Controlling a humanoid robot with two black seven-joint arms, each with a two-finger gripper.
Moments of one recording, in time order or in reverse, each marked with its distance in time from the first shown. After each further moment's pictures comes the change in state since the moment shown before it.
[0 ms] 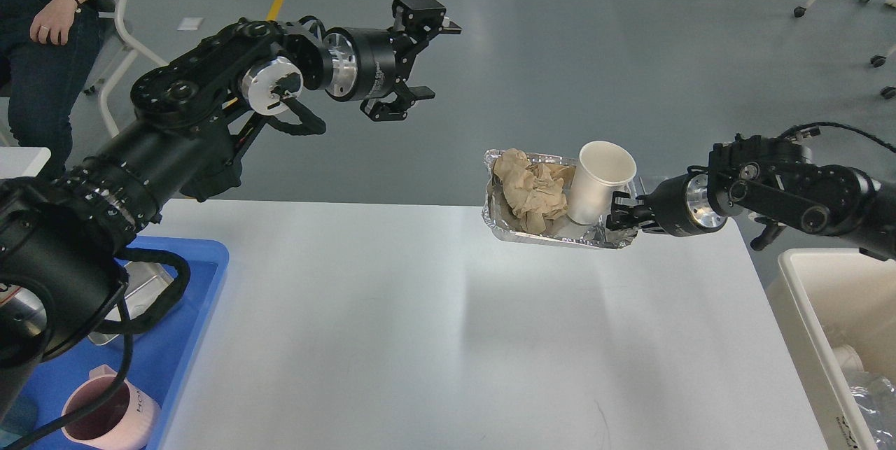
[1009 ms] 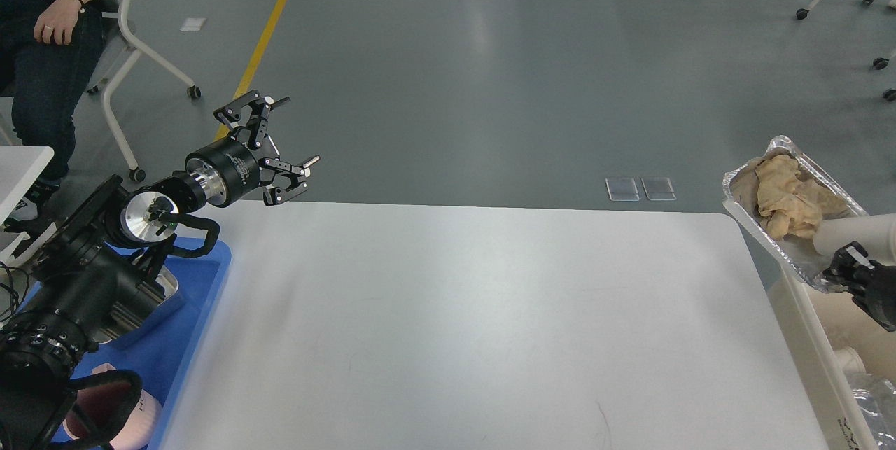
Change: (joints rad) left arm 0.439 0.098 -0.419 0.006 -0.077 -0.015 -0.075; right arm -0.463 -0.387 0.179 -0.046 0.404 -0.385 0.044
